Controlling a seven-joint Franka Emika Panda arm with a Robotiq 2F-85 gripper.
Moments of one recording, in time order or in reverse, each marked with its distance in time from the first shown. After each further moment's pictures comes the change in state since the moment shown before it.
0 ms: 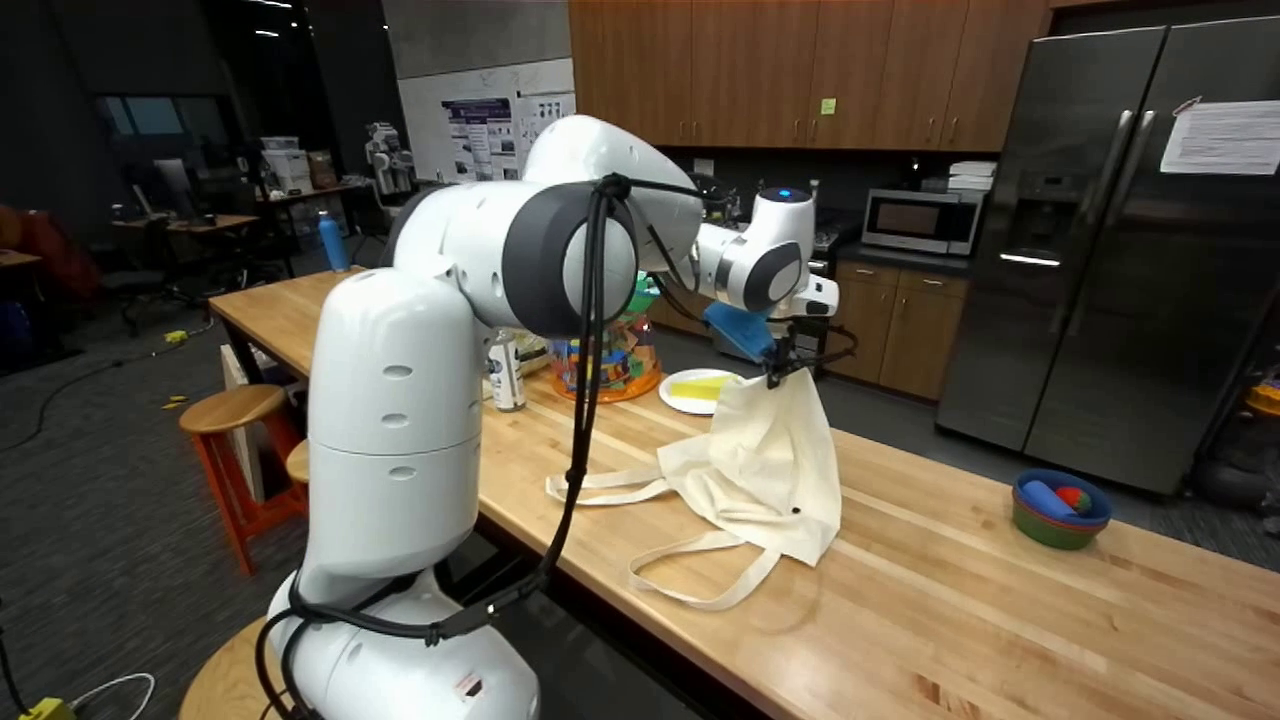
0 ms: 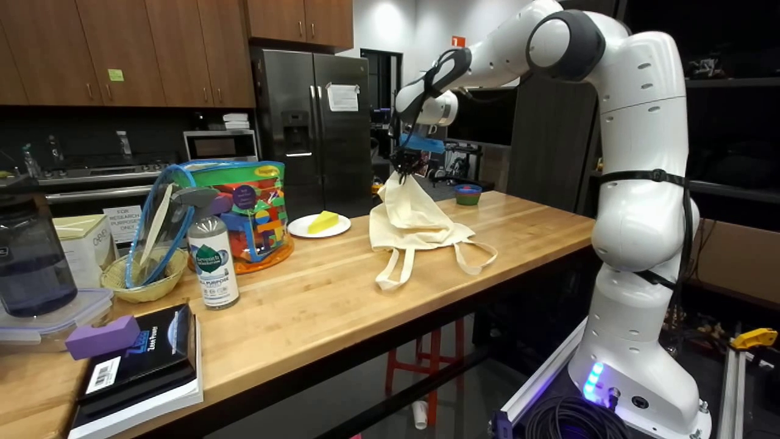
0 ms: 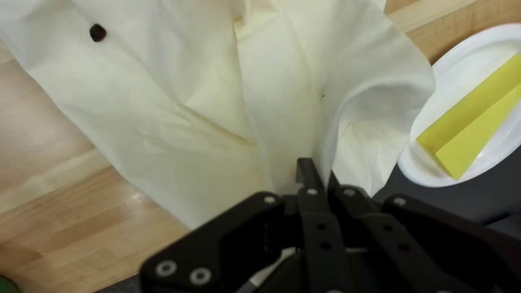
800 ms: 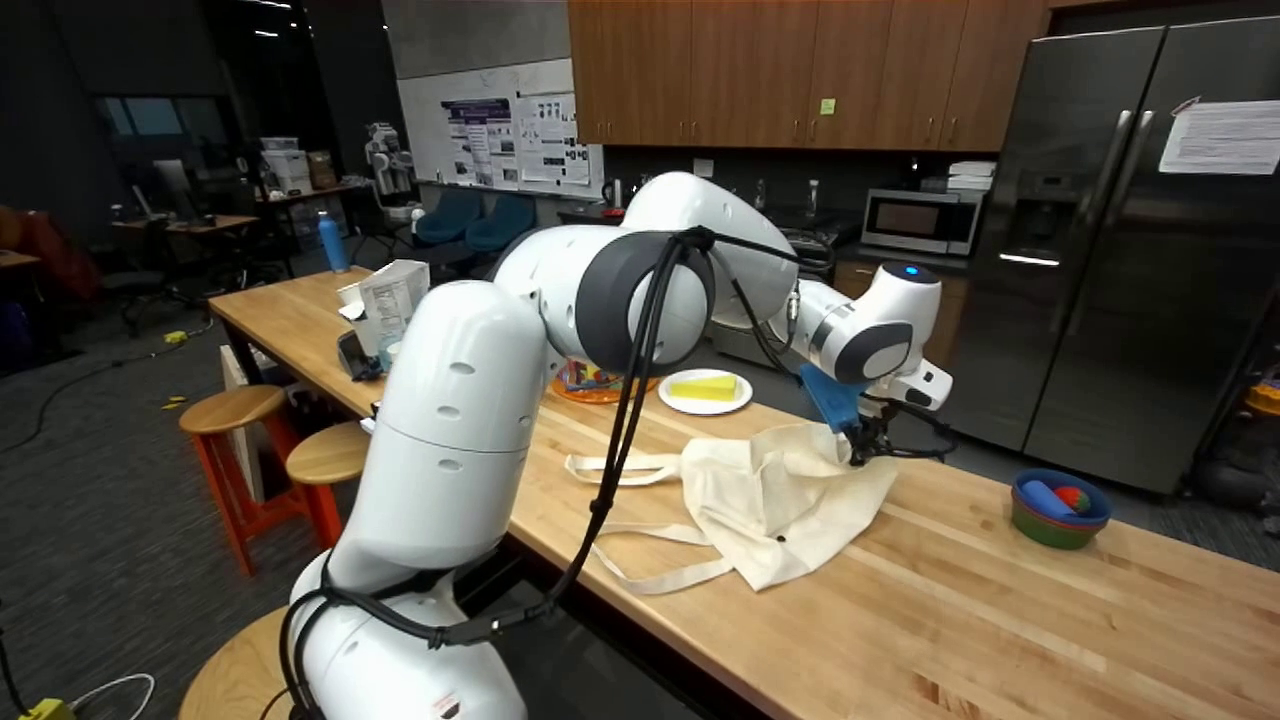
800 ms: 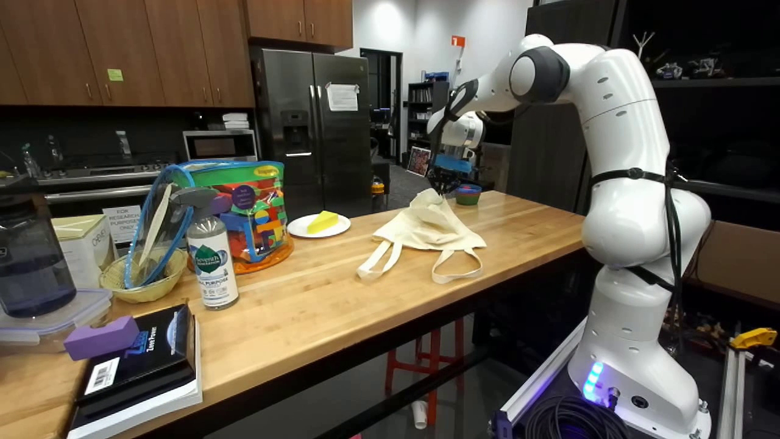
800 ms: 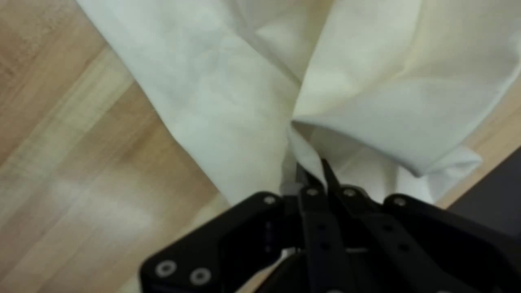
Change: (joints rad) arm -0.183 0.191 -0.086 0.087 0.145 -0.031 0.045
